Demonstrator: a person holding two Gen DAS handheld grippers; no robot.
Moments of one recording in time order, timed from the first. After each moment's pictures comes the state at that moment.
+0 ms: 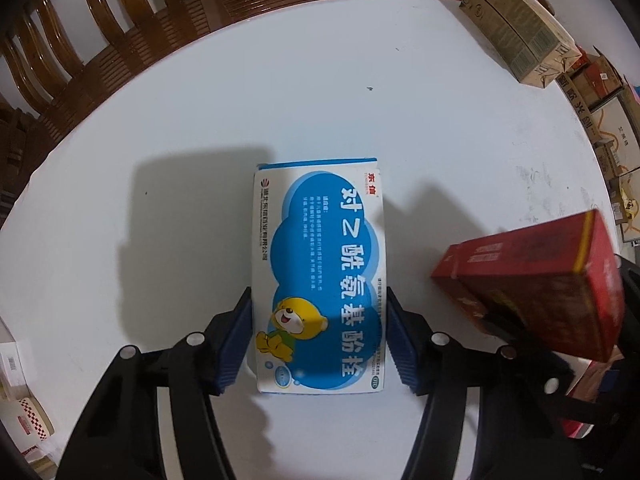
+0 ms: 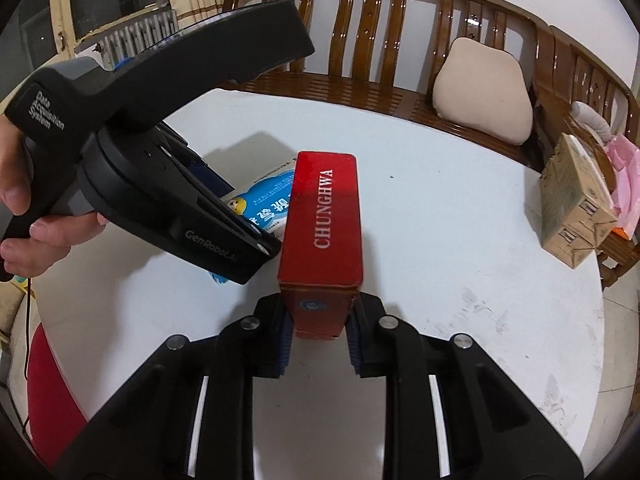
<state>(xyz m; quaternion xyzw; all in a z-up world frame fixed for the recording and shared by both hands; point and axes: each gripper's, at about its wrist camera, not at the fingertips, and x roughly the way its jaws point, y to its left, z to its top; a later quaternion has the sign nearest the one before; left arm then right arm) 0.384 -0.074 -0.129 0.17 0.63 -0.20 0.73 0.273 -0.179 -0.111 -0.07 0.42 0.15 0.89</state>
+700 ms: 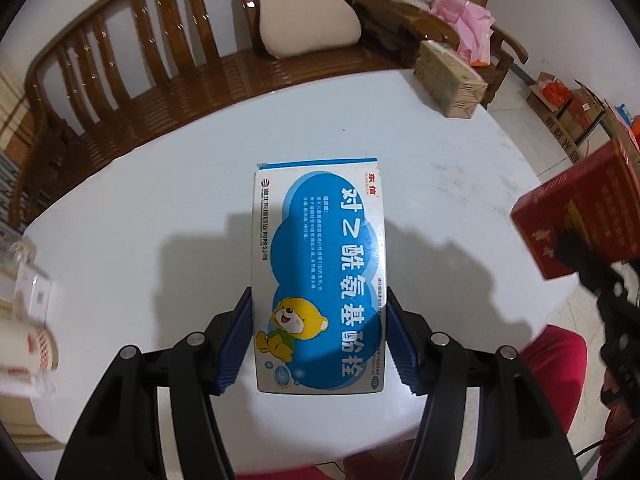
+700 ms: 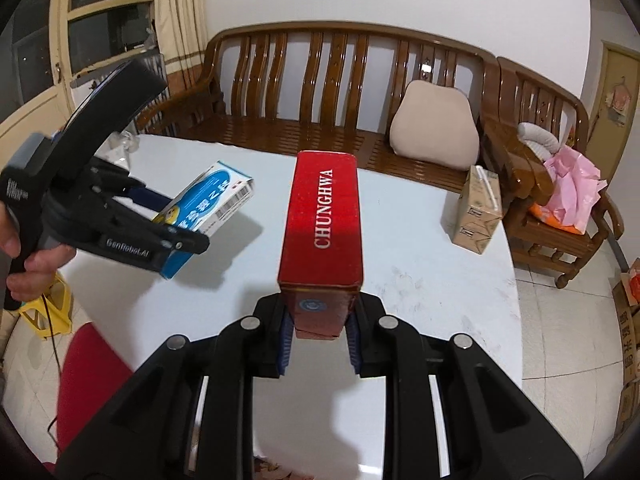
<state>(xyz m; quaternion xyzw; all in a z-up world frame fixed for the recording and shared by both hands) 0.239 -0.023 -0.024 0.14 0.52 -0.19 0.82 0.146 -0.195 -0.005 -0.06 0.35 0.10 0.93</state>
